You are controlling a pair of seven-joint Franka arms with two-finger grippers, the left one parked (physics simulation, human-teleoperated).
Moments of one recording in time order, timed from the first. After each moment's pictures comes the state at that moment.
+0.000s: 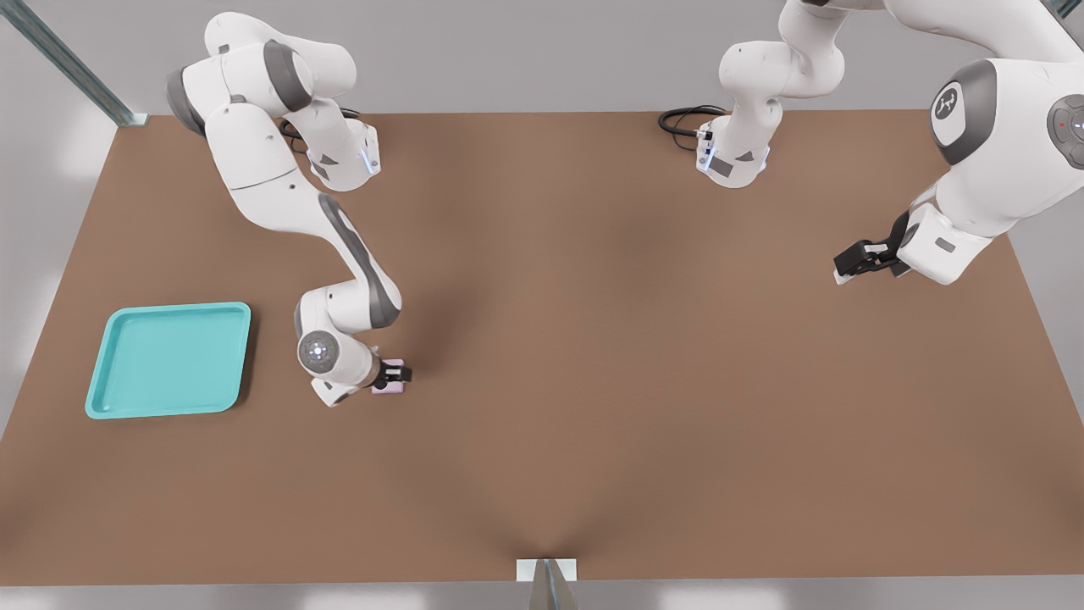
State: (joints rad) arm 0.13 0.63 0.14 -1.84 0.01 2.35 0.31
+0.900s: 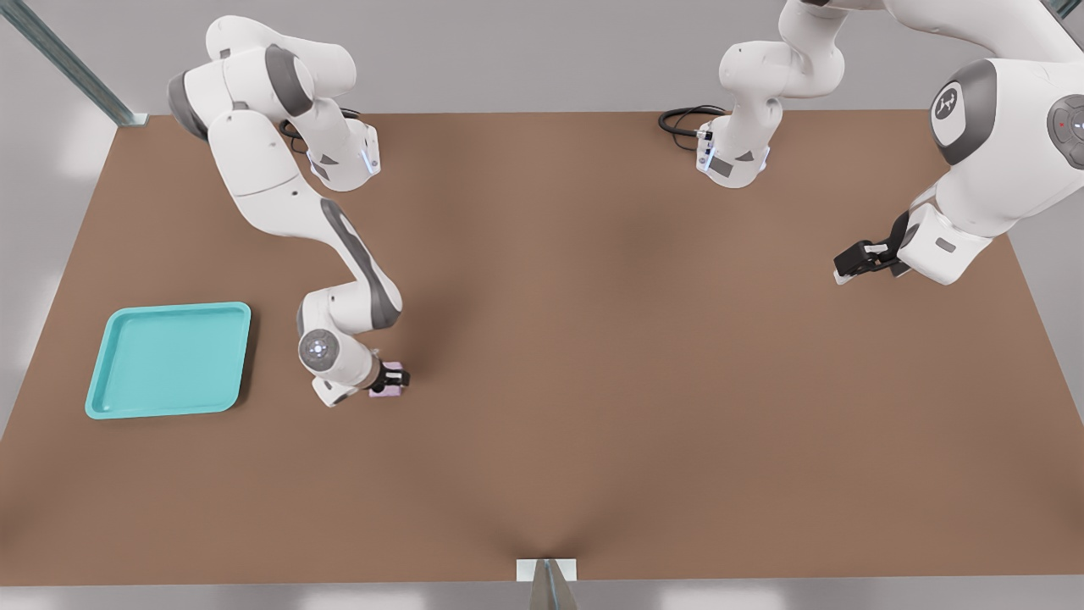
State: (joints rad) arm 0.14 0.65 0.13 -1.86 0.01 2.43 0.32
